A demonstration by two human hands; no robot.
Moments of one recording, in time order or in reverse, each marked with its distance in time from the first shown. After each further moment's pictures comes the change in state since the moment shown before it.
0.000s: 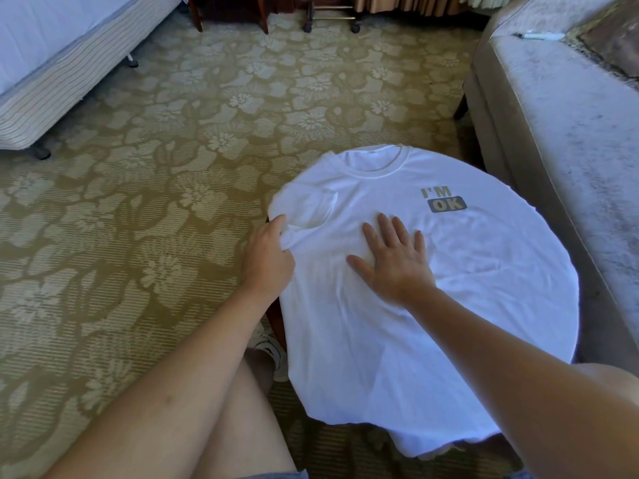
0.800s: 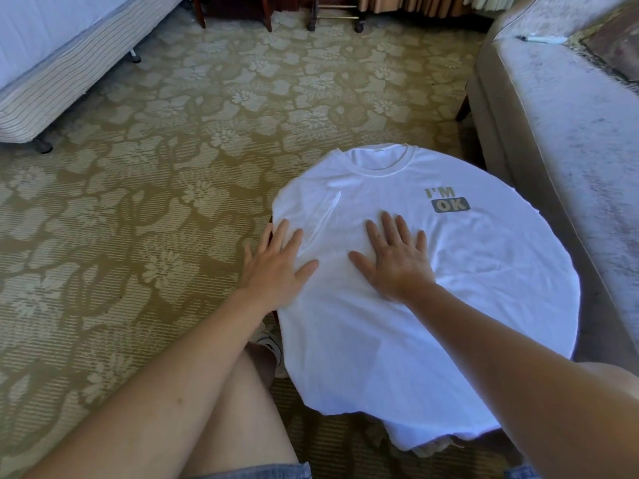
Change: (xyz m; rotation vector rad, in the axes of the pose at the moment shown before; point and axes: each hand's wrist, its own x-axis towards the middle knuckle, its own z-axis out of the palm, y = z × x) left_hand -0.013 -0.020 0.001 0.465 -0.409 0.085; right_hand -0.001 -0.008 -0.003 -0.012 -0.028 0.031
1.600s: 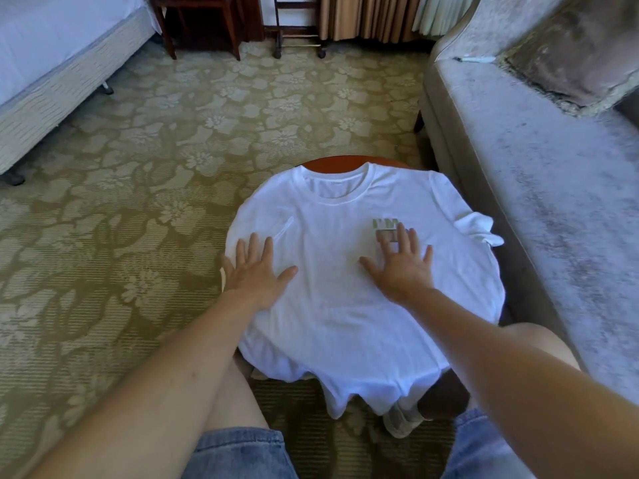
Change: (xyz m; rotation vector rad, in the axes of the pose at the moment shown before) left_hand -0.028 0.040 -0.002 0.069 -0.072 -0.122; right_hand -0.069 0.062 -0.014 0.047 0.038 0.226
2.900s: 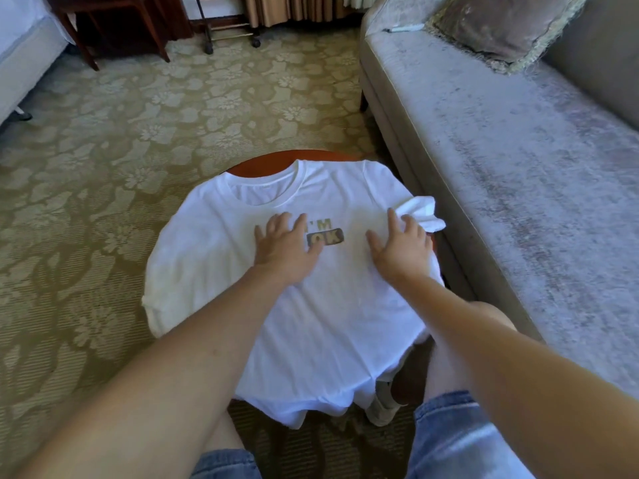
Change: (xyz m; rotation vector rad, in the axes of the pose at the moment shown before) left_hand 0.038 0.165 -0.017 0.057 0.191 0.304; right_hand 0.007 0.087 -0.015 0.319 0.243 0.298
